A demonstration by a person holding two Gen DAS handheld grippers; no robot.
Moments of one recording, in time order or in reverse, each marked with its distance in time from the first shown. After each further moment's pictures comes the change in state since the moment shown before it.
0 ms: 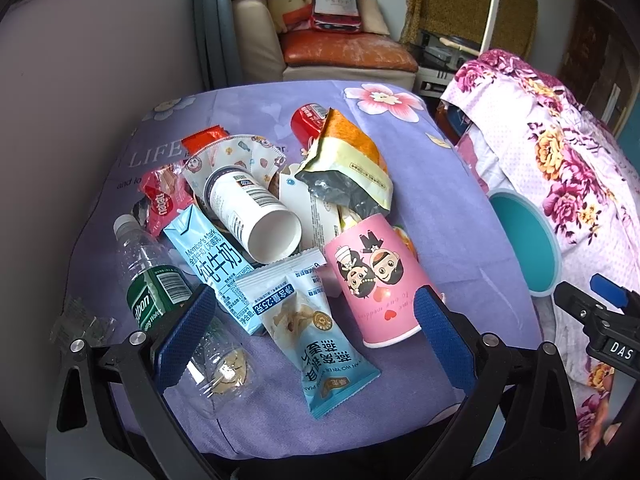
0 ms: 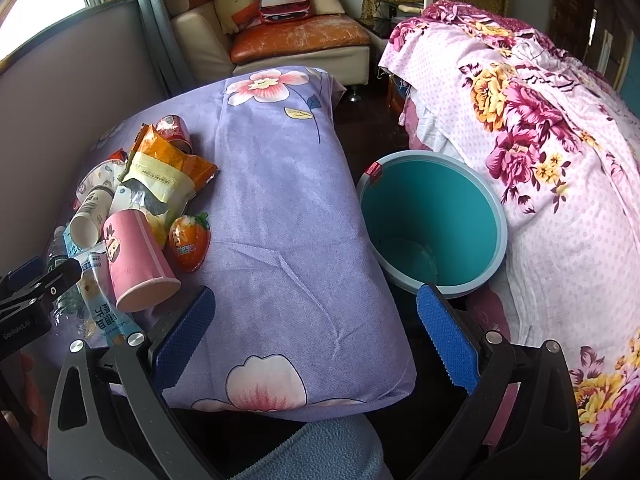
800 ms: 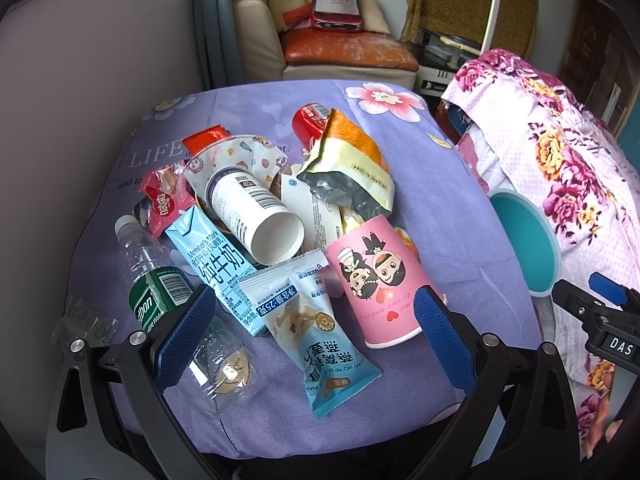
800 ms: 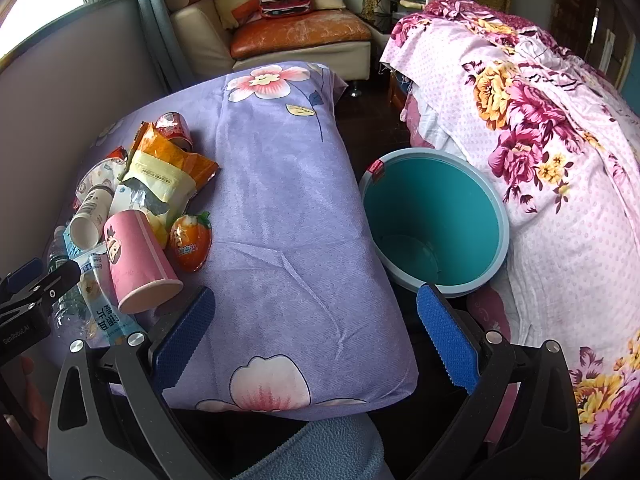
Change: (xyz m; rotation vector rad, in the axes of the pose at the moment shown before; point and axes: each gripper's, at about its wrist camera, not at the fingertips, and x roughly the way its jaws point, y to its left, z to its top) left arm 0.001 -0.001 0.001 0.002 0.005 0.002; right arm 0.002 0.001 0.004 0.000 0.018 0.004
